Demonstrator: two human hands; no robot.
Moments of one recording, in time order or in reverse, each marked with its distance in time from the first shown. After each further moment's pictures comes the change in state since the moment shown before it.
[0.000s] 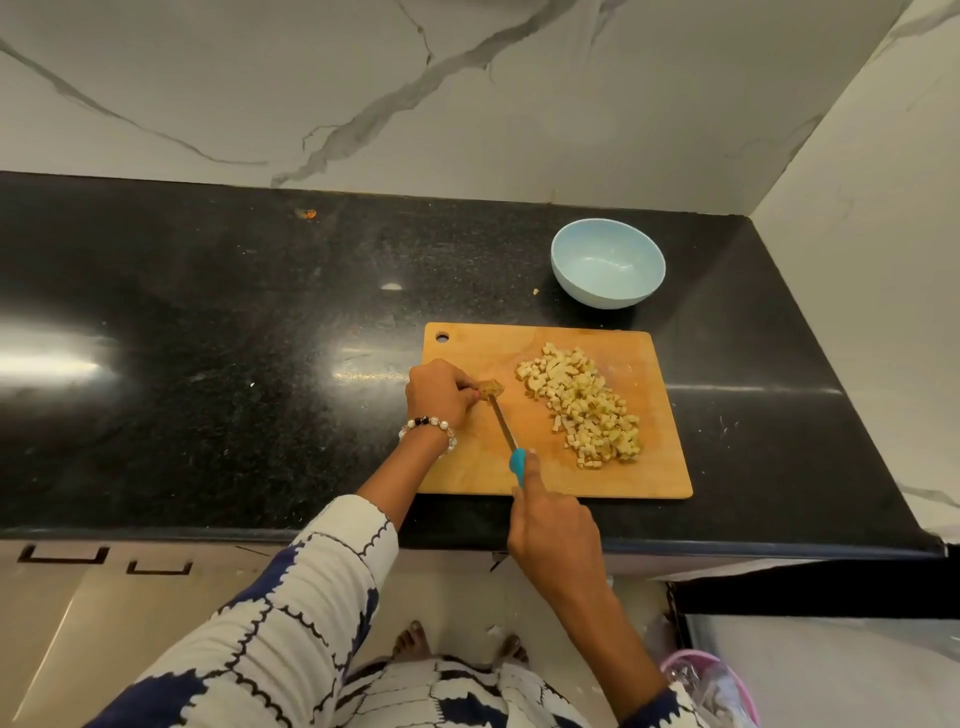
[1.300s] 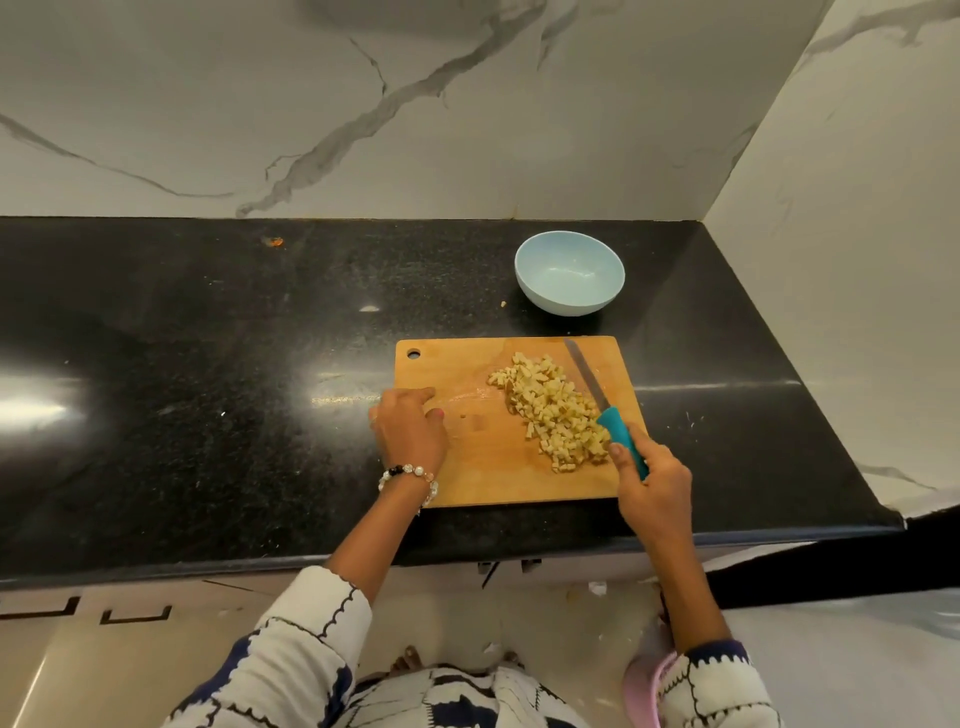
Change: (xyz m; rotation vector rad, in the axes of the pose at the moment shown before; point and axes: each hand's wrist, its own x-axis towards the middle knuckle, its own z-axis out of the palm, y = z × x) left_hand -0.032 0.000 0.009 -0.036 0.209 -0.082; right_hand 0.024 0.106 -0.041 0.512 0.434 0.147
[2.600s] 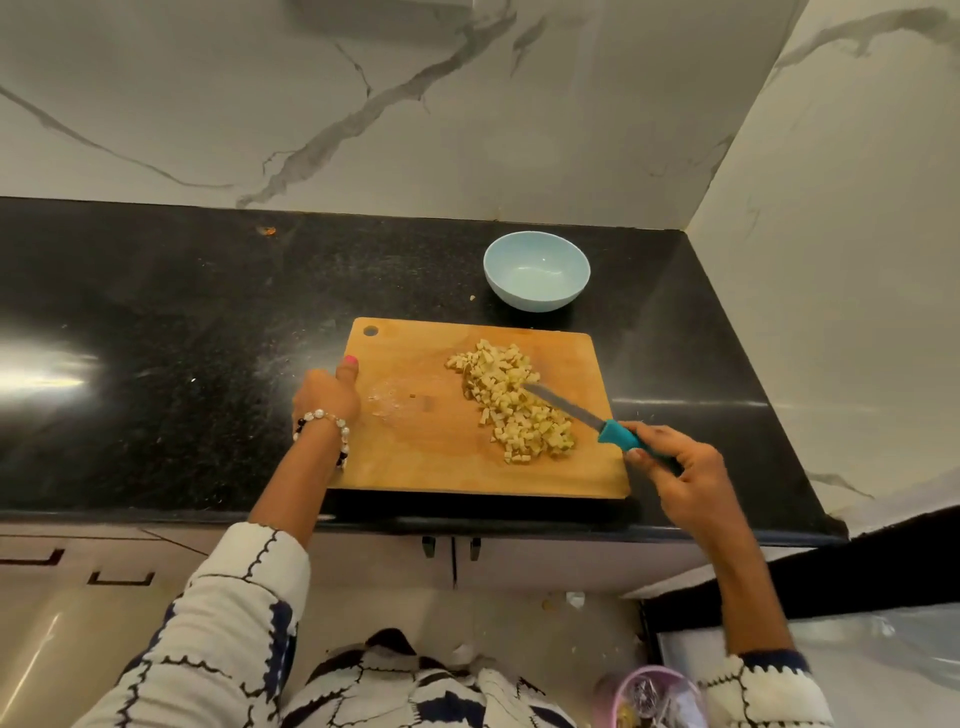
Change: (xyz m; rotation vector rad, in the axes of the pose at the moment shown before) left_hand 0.000 0.009 -0.024 -0.080 0.064 -0.399; right_hand 0.028 0.056 -0.110 0.163 -0.330 -0.146
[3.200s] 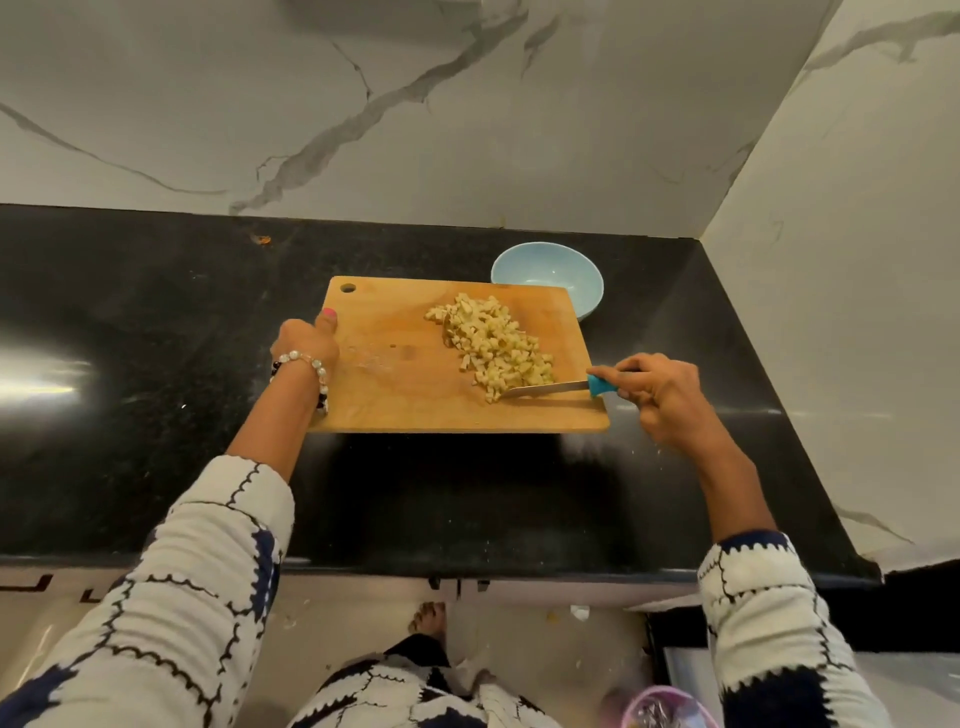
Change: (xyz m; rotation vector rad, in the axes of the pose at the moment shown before) left_hand 0.074 0.060 -0.023 -0.112 -0.055 -0.054; right_hand 0.131 -0.008 0.004 -0.575 -0.067 -0.356
